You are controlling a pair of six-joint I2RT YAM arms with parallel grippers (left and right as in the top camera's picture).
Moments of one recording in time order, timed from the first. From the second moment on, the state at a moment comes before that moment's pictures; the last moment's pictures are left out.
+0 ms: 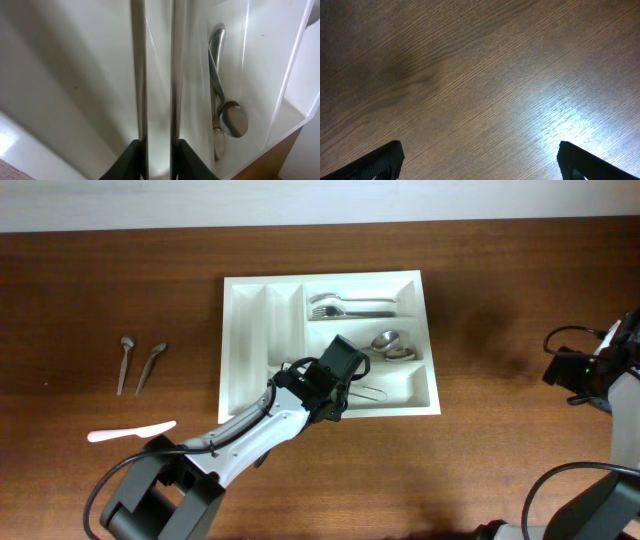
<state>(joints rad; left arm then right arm) -0.73 1.74 1.11 -0.44 -0.10 -1.98 -0.57 1.54 1.18 -0.84 0.09 0.02</state>
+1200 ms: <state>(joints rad) -0.59 1.73 1.39 -0.29 0.00 -1.05 -0.57 1.54 1.18 -0.84 0.09 0.03</state>
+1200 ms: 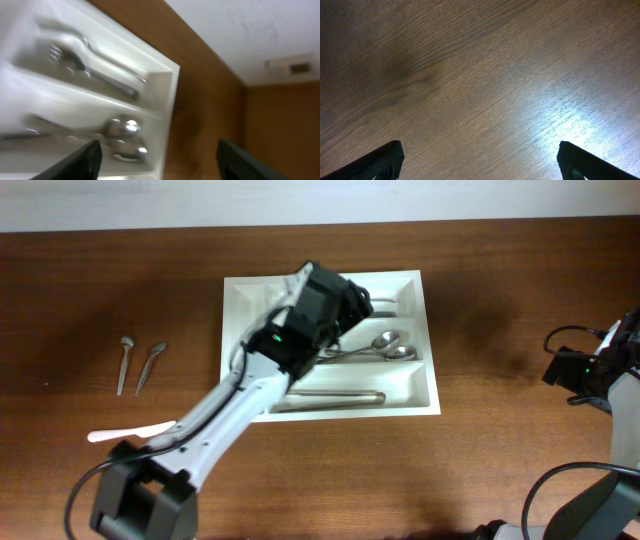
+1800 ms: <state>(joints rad) -0.15 1.52 1.50 -0.86 -0.08 -0.32 -0.57 1.54 1.18 -0.84 0.09 0.03</state>
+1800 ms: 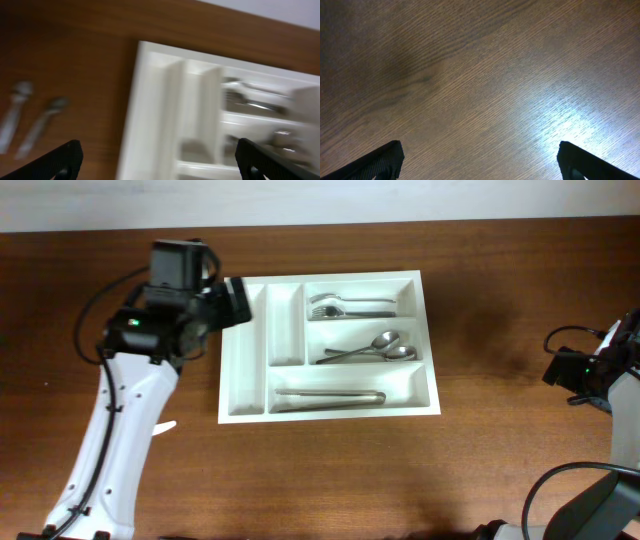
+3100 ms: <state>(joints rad) 0.29 2.03 1.51 -0.84 0.10 0.16 -0.57 1.54 1.18 -0.84 0.09 0.03</state>
